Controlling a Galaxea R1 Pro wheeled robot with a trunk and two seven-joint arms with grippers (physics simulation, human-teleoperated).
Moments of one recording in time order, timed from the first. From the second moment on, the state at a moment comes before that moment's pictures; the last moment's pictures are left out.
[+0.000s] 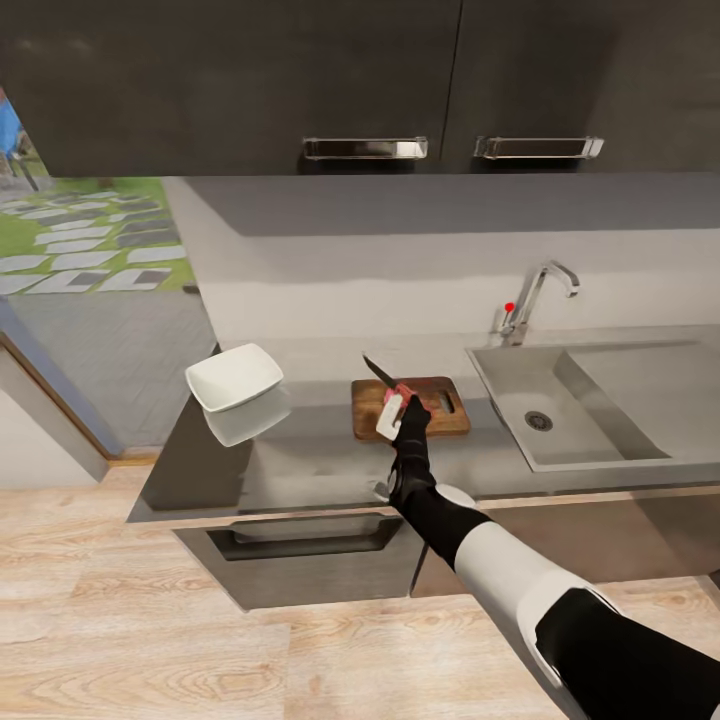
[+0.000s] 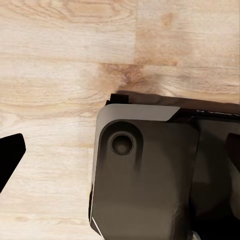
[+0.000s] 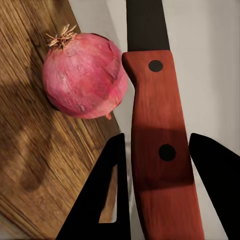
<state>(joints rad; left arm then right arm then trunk) -0.13 0.04 -0.14 -0.42 0.25 0.03 0.06 -0.97 0.17 0.59 -0.50 0.77 0.42 -0.42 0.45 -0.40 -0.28</state>
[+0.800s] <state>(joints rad) -0.13 0.04 -0.14 -0.42 0.25 0.03 0.06 -0.97 0.17 0.59 -0.50 0.77 0.41 -0.42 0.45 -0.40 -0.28</state>
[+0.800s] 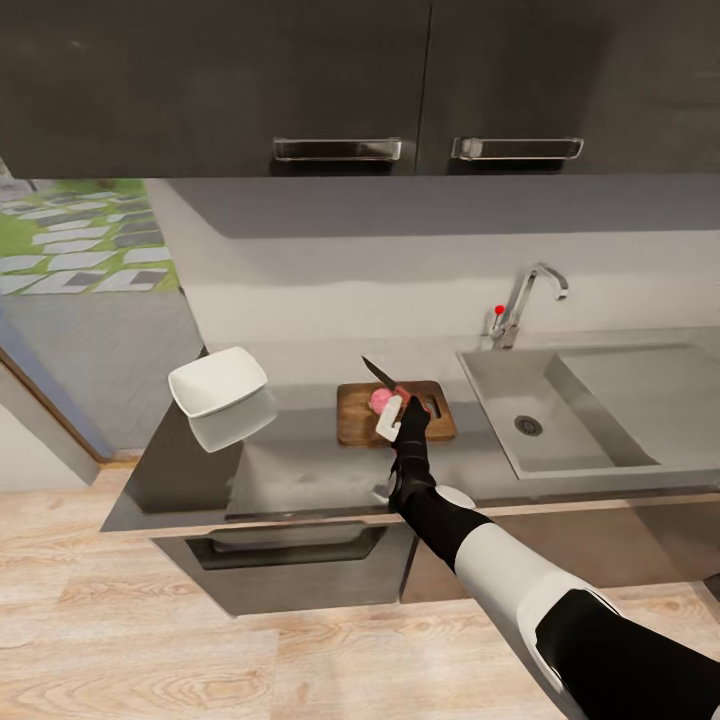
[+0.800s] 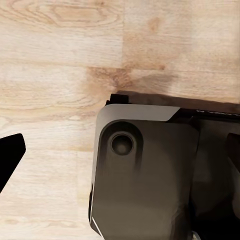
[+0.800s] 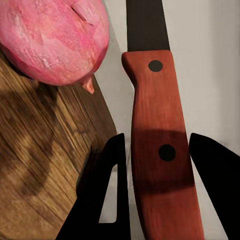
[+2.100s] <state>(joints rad) -0.13 0.06 -0.14 -0.38 0.25 0.02 0.07 -0.93 0.17 0.58 -0.55 0.76 0.39 -0.44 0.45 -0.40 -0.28</state>
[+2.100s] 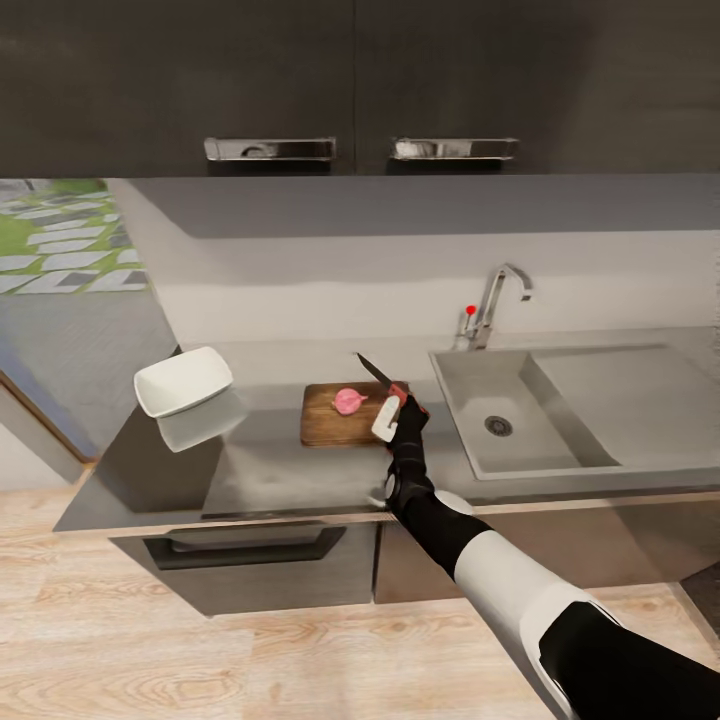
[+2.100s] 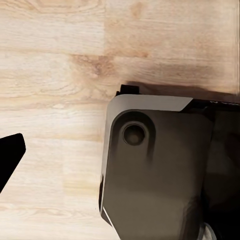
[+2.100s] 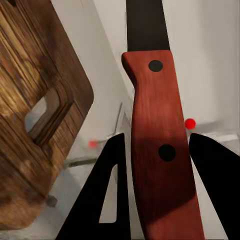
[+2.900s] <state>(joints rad) -0.13 0.06 -0.14 -0.38 0.25 0.02 0.07 -0.93 0.17 0.58 -0.55 0.76 0.34 -0.44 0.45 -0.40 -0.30</state>
